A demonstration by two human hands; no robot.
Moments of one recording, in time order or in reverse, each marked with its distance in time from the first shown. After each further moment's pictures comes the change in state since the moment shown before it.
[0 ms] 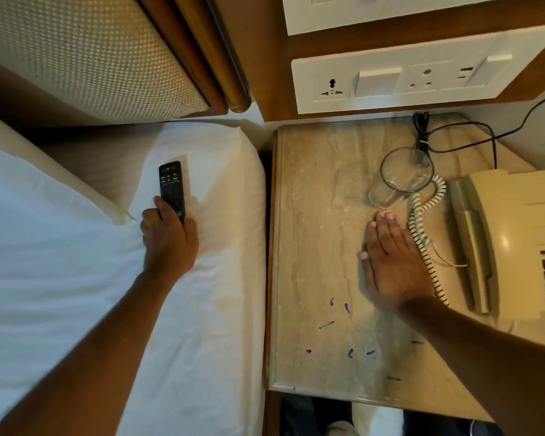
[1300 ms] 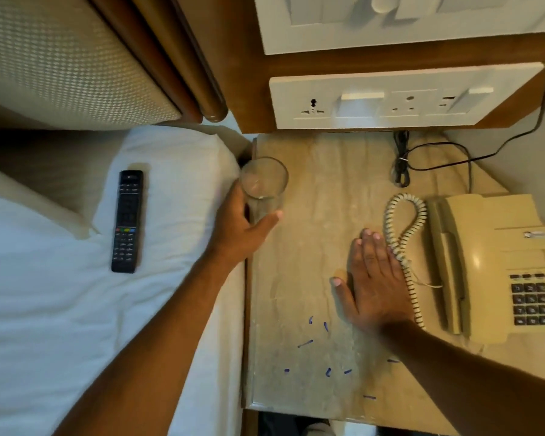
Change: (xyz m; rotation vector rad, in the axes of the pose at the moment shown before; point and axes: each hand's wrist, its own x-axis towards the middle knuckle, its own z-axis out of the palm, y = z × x) left_hand -0.007 0.141 0.022 -0.831 -0.210 0.271; right_hand -0.008 0.009 0.013 -0.041 -0.002 0.070
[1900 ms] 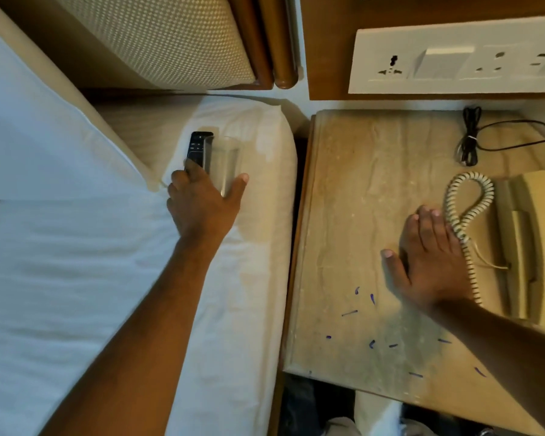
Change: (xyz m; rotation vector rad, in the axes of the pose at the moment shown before) left_hand -0.048 -0.023 -0.112 0.828 0.379 -0.349; right_hand 0.009 0.002 0.016 -0.039 0.136 -0.038
